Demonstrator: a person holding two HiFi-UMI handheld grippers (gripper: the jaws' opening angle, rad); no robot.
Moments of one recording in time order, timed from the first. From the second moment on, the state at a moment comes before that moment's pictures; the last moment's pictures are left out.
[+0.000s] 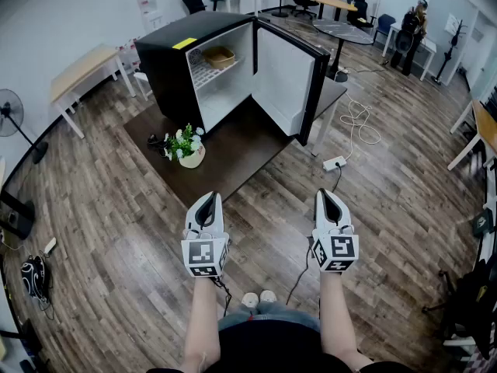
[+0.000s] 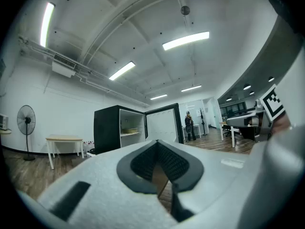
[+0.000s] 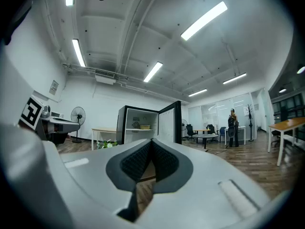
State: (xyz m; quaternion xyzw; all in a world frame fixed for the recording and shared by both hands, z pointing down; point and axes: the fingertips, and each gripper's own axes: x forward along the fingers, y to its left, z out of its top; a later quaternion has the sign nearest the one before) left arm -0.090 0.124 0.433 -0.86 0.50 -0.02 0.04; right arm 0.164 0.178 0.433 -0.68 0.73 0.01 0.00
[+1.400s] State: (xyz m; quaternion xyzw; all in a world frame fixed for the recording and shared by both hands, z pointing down) left arm -0.113 0.097 0.440 -0.89 0.46 -0.01 0.04; right arm 0.121 0.164 0.442 -0.70 0.72 0.01 0.00
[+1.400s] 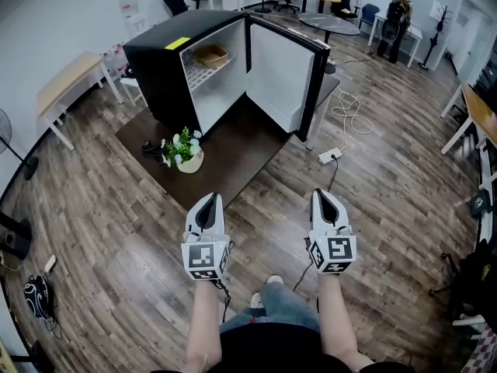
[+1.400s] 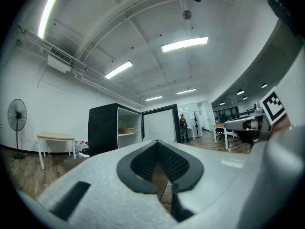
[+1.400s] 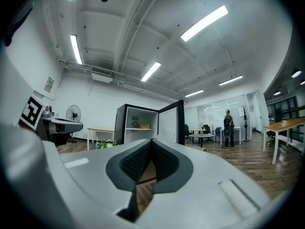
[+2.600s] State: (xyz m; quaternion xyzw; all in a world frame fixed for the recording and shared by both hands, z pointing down) left arm -0.034 -0.178 0.443 -0.86 0.52 0.00 0.03; right arm 0.145 -0.155 0.420 -0.62 0.79 0.04 0.03
